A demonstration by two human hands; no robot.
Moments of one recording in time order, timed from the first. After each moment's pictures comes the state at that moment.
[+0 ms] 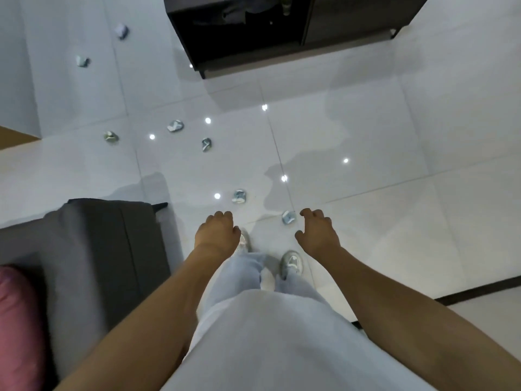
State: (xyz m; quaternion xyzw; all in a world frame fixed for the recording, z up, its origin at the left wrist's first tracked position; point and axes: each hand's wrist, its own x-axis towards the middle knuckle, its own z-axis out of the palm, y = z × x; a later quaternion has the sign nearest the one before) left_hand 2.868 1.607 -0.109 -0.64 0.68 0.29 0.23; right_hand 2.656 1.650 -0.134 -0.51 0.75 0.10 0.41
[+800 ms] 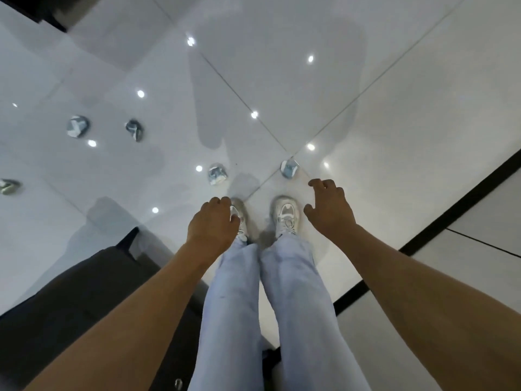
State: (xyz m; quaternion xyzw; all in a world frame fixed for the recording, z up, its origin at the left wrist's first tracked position) left_hand 2.865 1.528 -0.345 -0.44 0.77 0.31 0.33; right_hand 2.678 1.664 -0.378 -0.33 0.84 0.06 0.42
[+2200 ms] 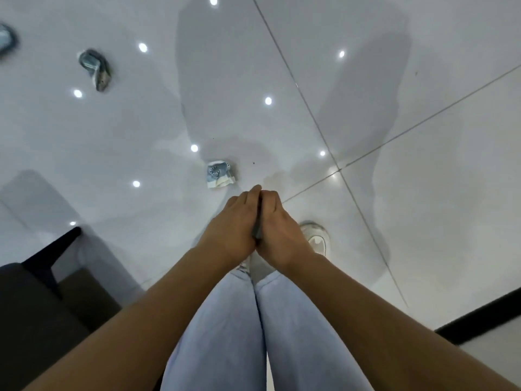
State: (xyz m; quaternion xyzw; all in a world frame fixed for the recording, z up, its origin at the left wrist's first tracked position) left_hand 2.881 1.515 -0.622 -0.41 0.75 0.46 0.25; right_hand 2.792 1.588 -0.644 -0.48 0.72 -0.07 0.50
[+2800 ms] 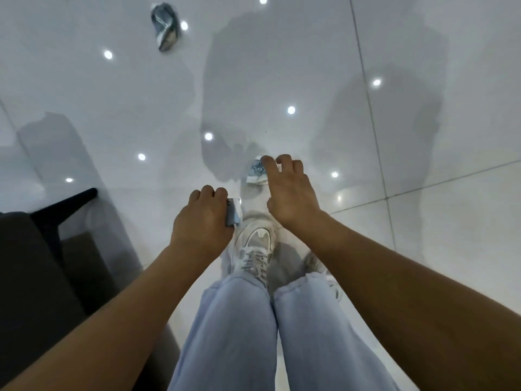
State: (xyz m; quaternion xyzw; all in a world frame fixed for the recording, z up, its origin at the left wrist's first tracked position) left_hand 2.995 1.498 -0.668 -0.59 0.71 0.32 0.23; right_hand 2.834 1.507 -0.720 -0.64 0.68 0.10 0.36
